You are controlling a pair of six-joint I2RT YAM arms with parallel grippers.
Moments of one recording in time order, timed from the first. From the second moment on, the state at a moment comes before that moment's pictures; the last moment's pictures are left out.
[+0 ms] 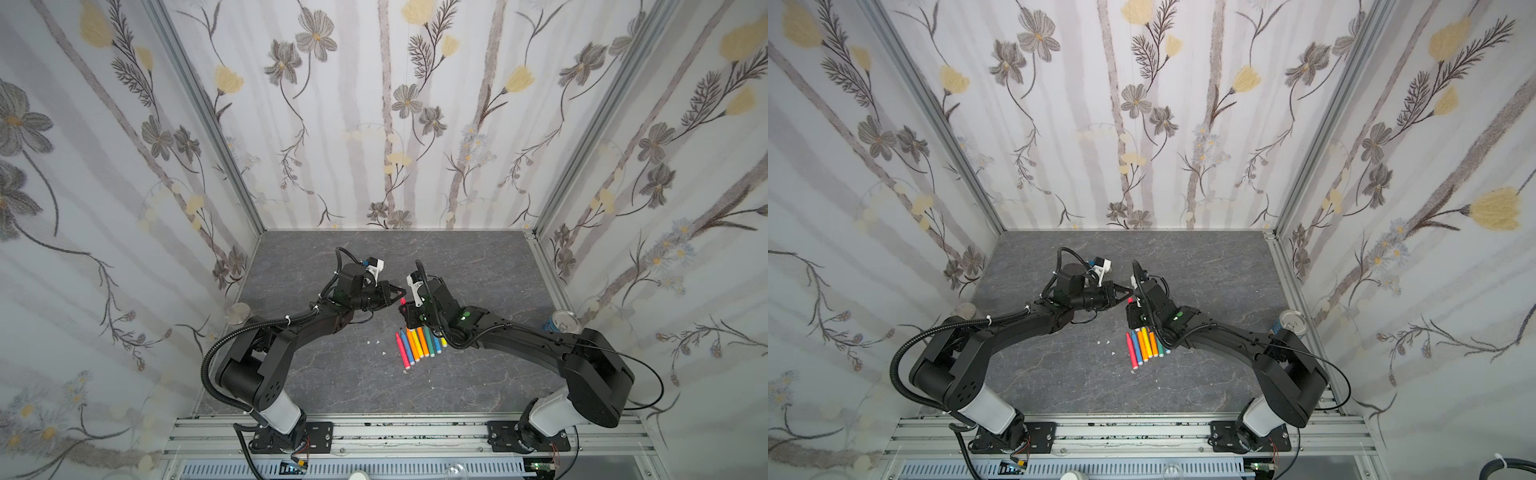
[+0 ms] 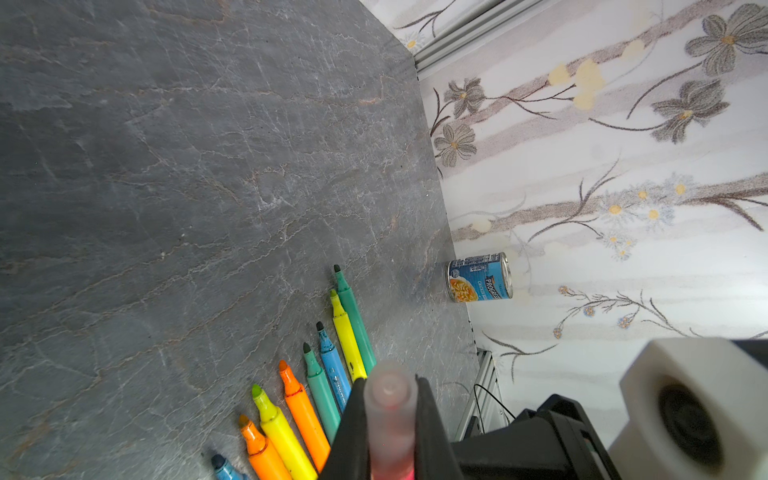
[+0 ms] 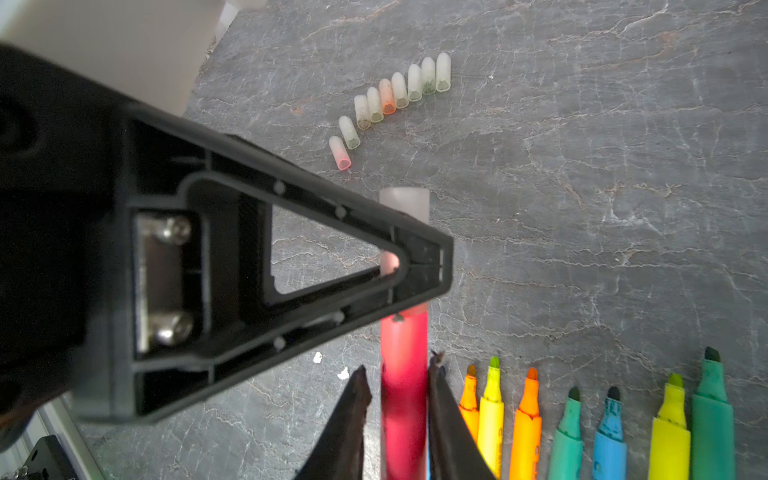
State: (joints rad) left arm -0.49 1.62 0.85 0.34 0.62 -0.86; right arm 0.85 1.55 0.98 -0.10 0.05 0.50
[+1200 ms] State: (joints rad) left arm -0.30 1.58 0.82 0.33 0.44 -0.77; right arm 1.02 1.54 0.85 -0.06 0.08 0.57
